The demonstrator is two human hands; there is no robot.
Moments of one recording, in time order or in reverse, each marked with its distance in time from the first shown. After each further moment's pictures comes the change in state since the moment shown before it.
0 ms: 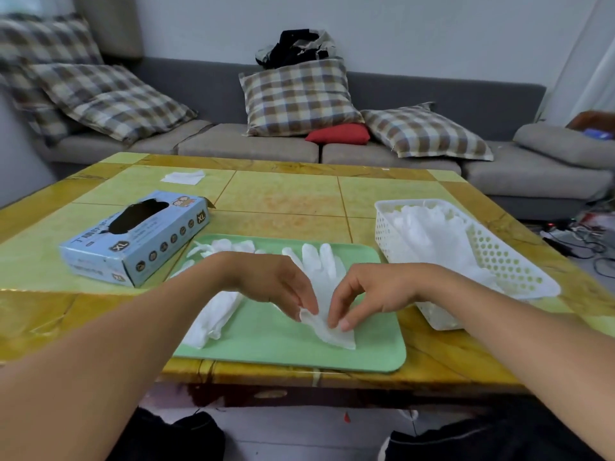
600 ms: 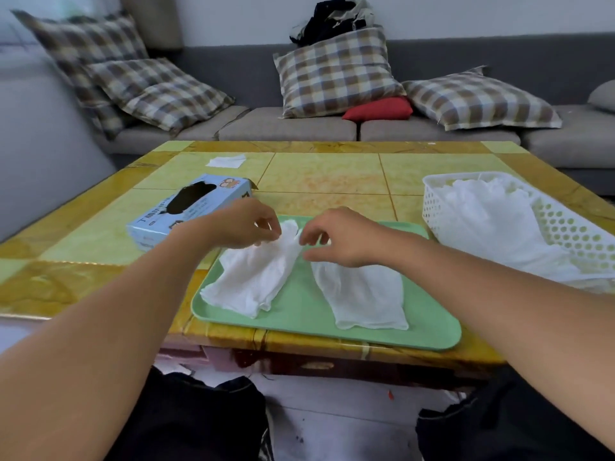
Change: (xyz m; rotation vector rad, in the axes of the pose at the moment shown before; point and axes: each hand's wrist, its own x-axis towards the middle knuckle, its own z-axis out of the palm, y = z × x) left_hand -0.057 -0.063 -0.040 0.243 0.608 -0.256; right_hand 0.083 -0.068 0.009 -0.322 0.466 -0.066
